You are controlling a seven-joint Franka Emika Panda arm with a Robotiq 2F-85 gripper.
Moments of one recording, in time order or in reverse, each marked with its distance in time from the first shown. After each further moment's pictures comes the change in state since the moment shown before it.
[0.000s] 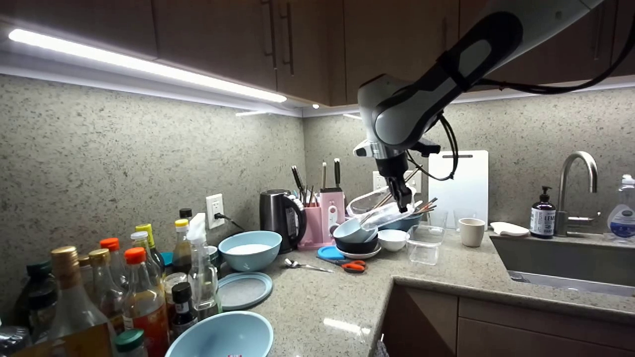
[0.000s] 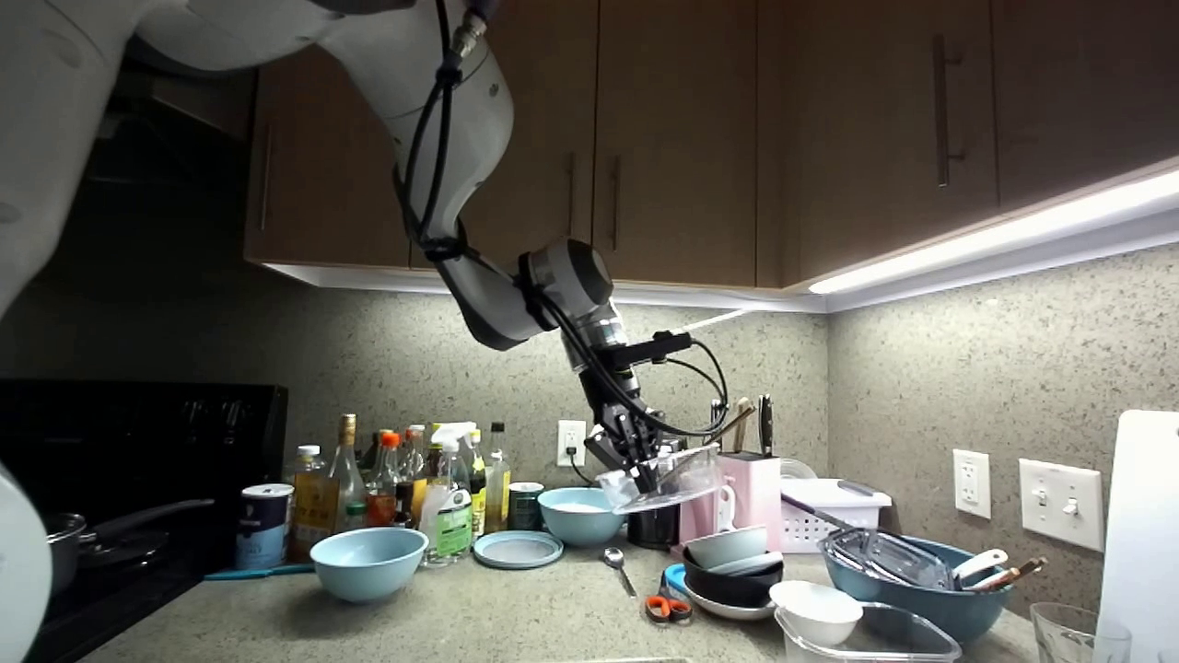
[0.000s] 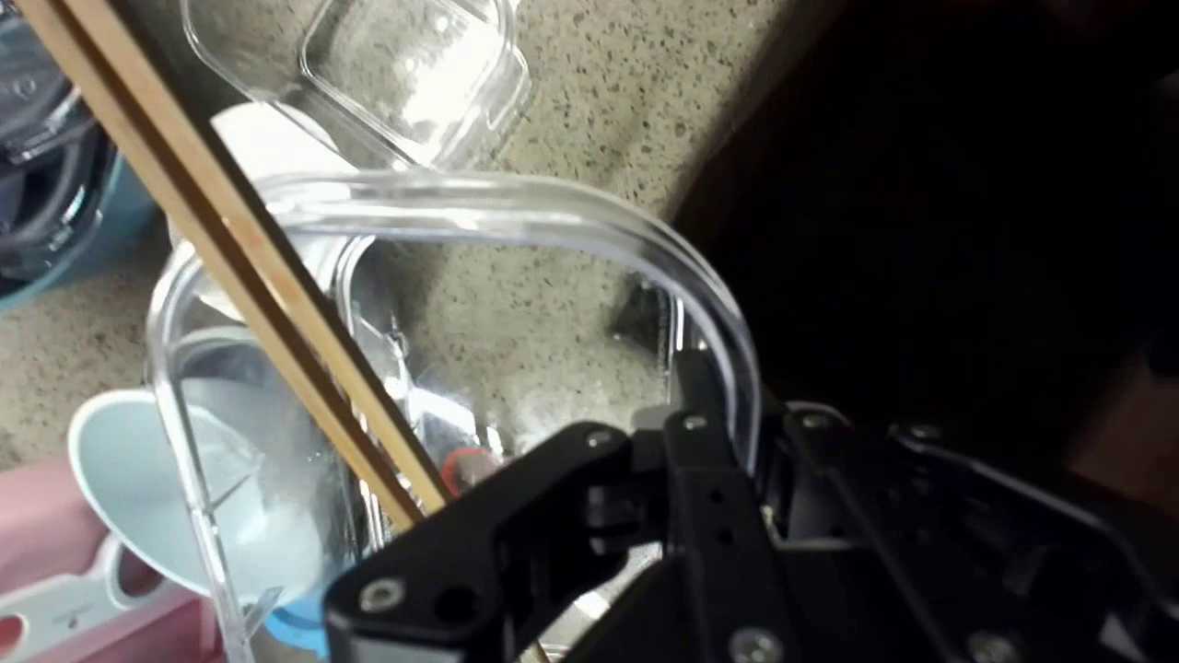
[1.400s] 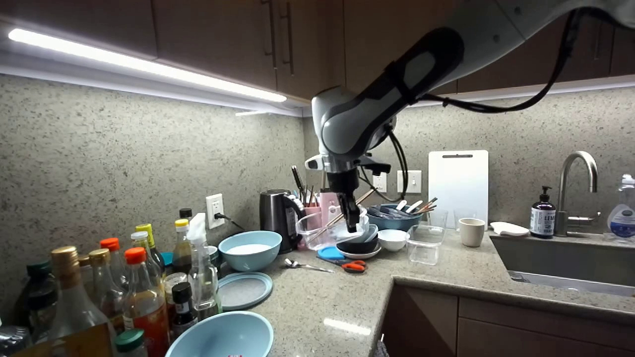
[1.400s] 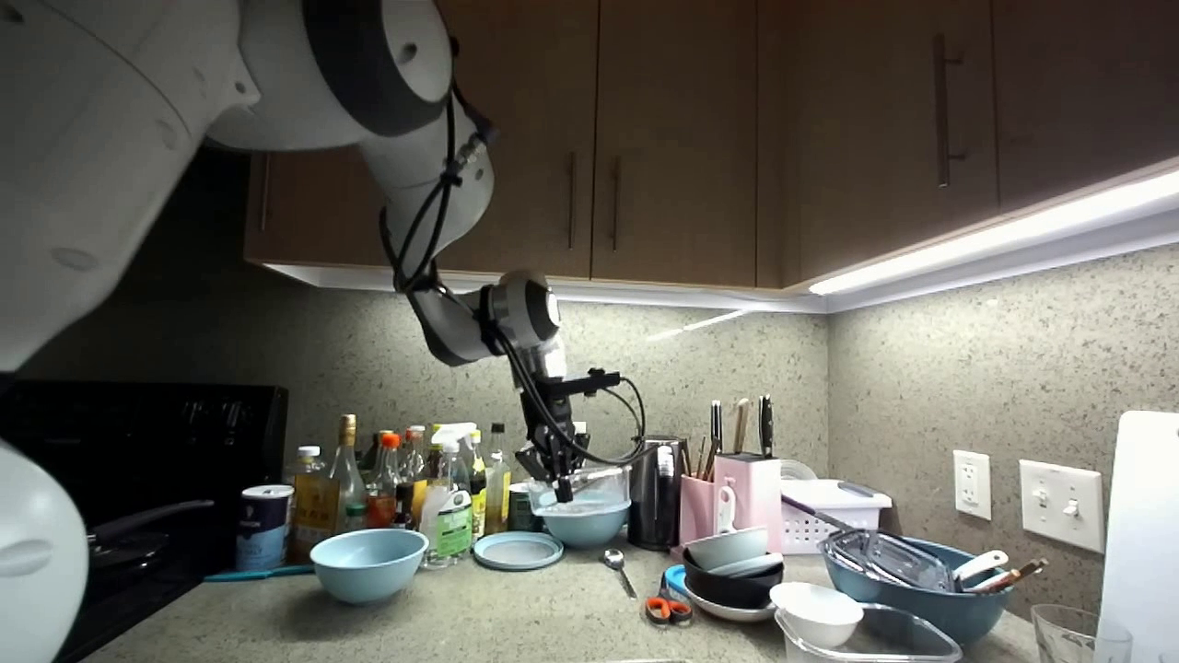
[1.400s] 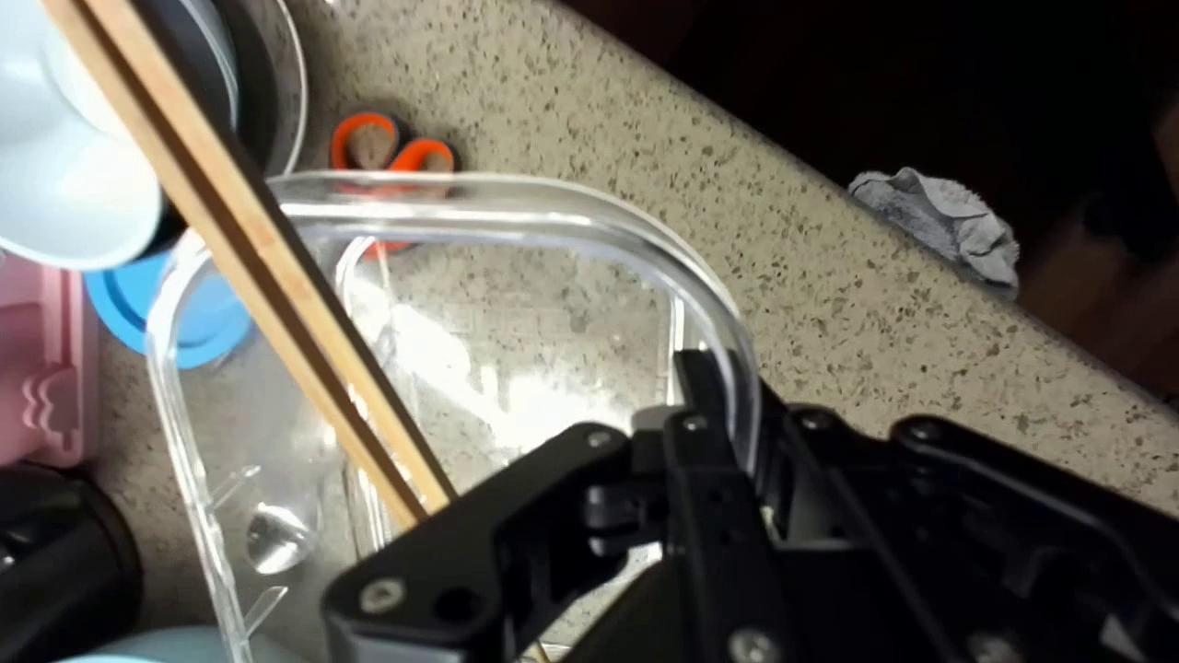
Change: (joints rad) arm 0.082 0.197 0.105 0.198 0.142 -0.007 0.009
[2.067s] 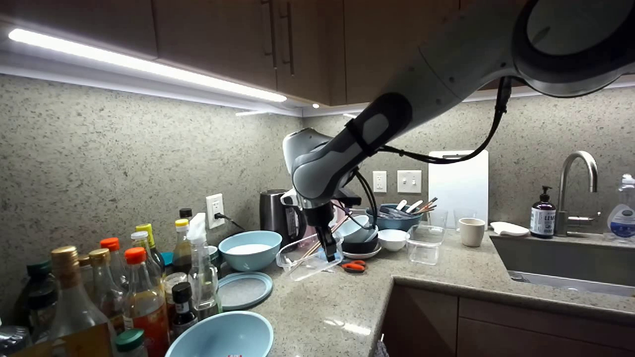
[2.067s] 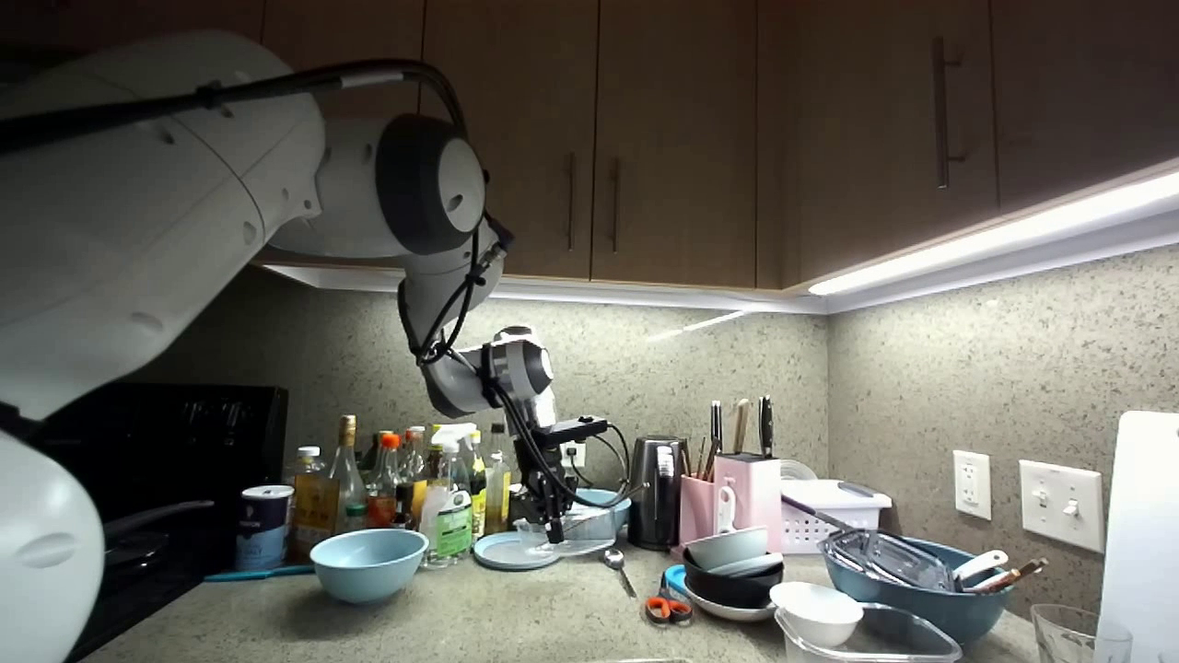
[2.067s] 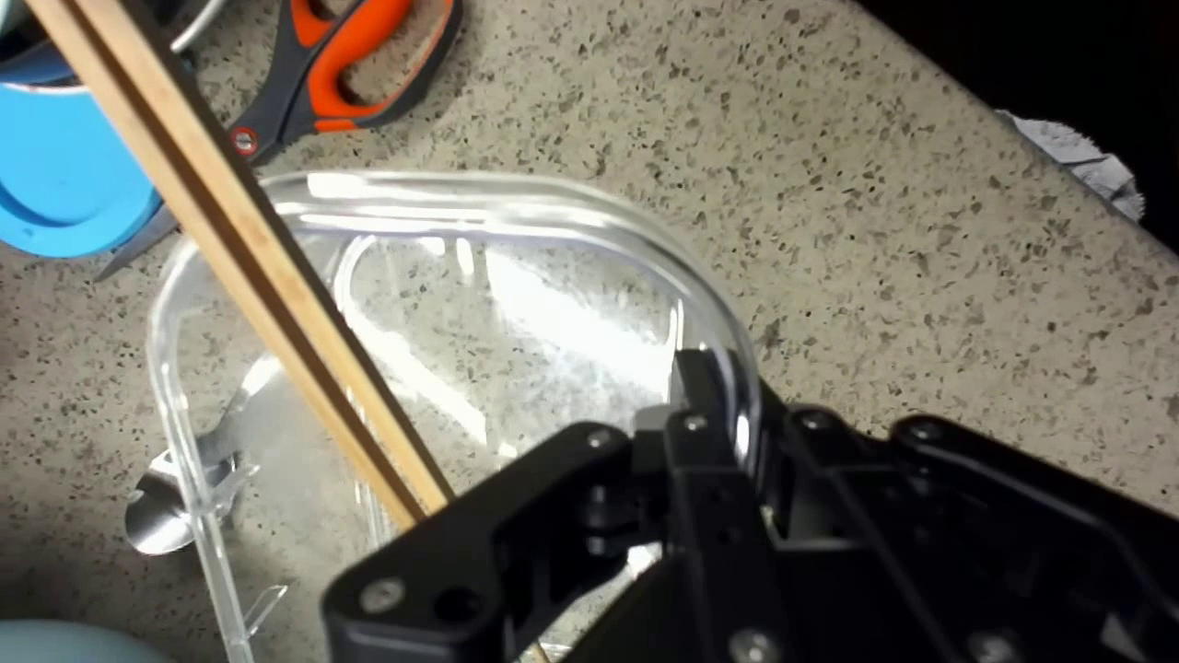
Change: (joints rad) arm 0.046 0.273 0.010 0.232 -0.048 -0.014 -0.001
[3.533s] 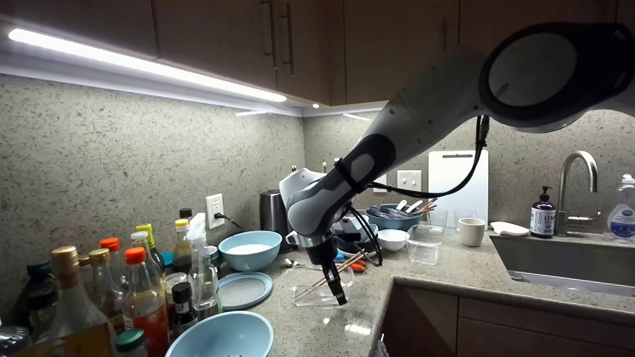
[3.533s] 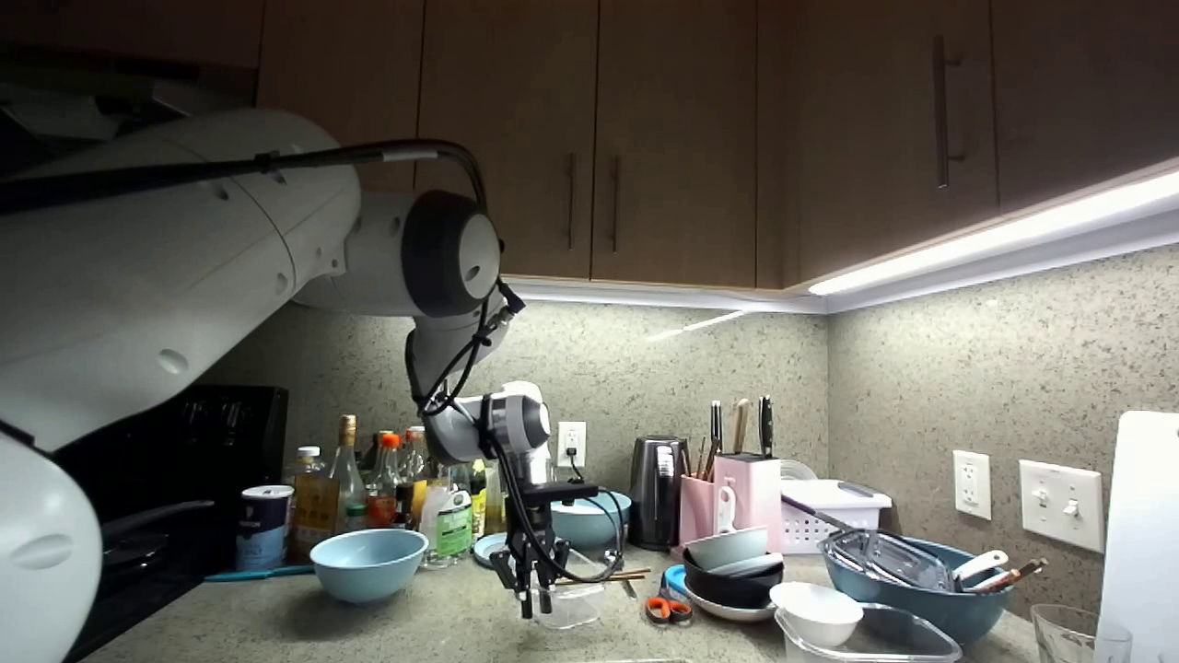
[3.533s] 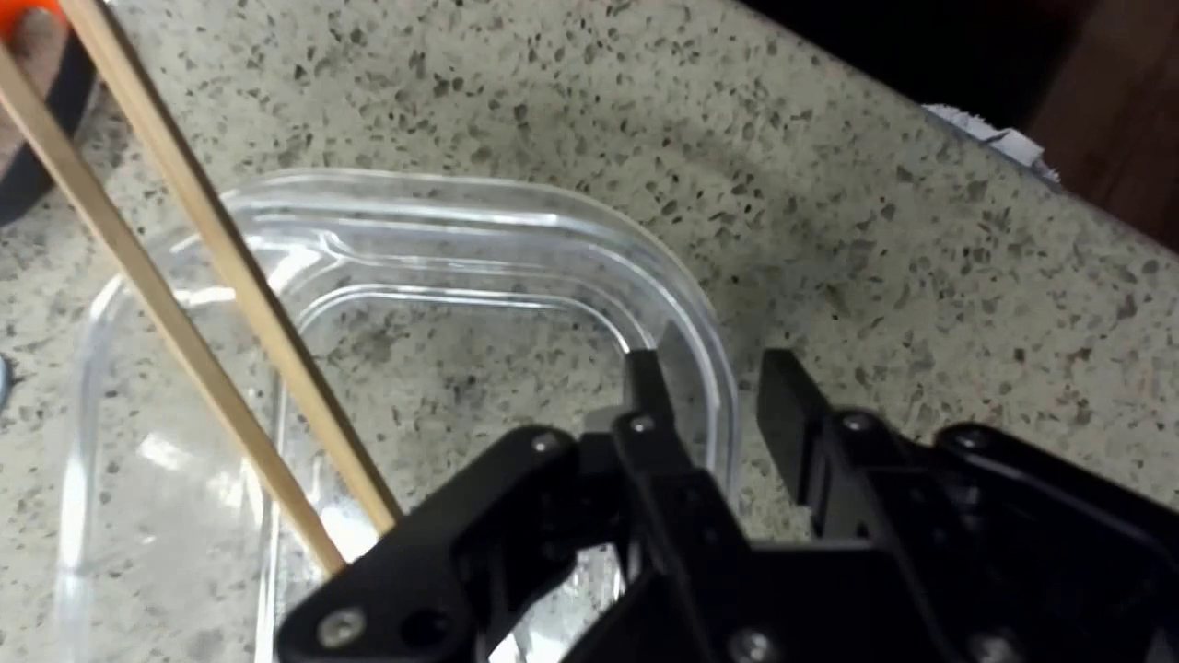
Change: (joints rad) arm -0.007 0.172 0.026 0.068 0.037 -0.112 0.140
